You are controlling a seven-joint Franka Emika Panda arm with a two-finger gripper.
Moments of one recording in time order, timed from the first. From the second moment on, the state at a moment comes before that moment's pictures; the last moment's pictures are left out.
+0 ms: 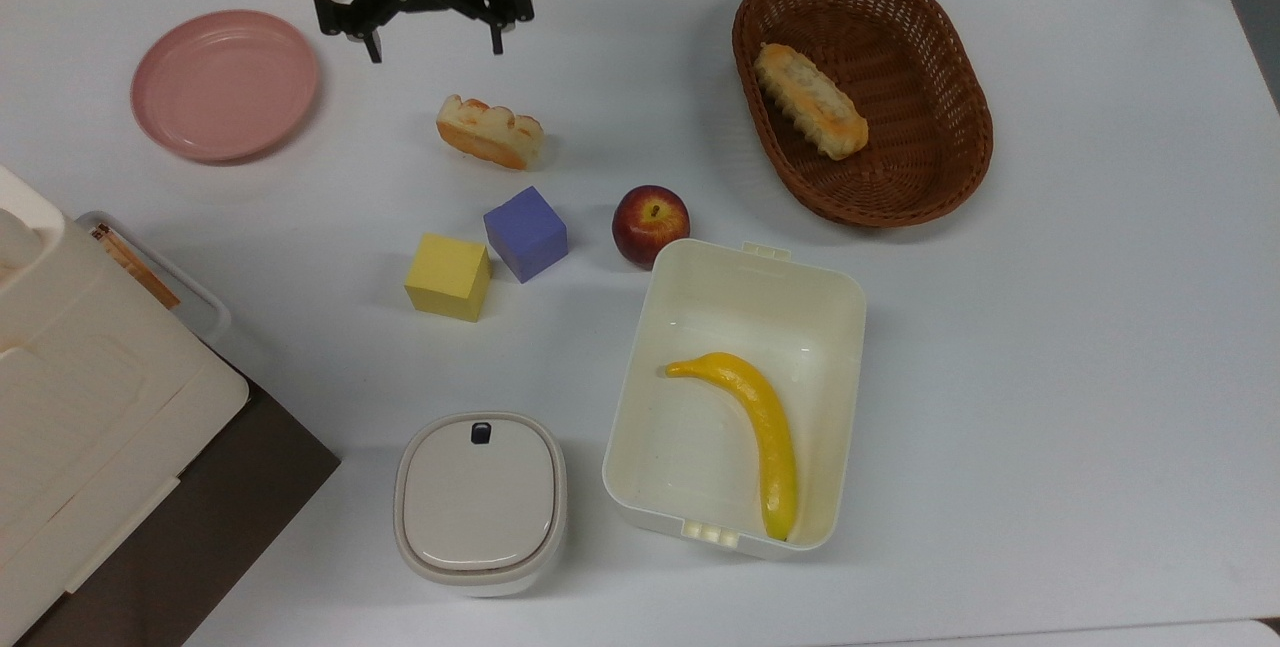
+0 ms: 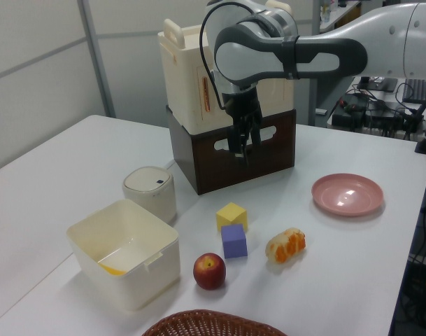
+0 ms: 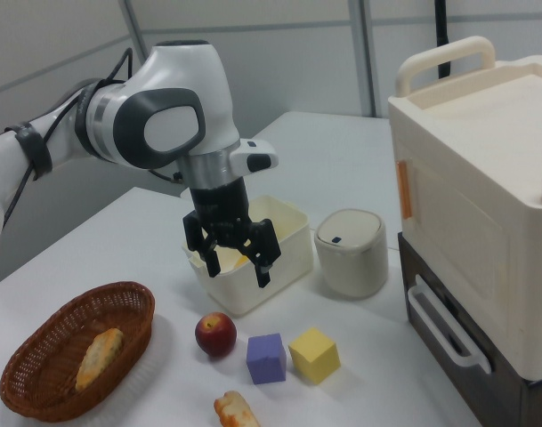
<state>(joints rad) -0.04 0.22 -0.03 -1.42 -0.07 1.53 -0.23</state>
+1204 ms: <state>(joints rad) -0.04 0.22 -0.03 -1.42 -0.07 1.46 -0.18</state>
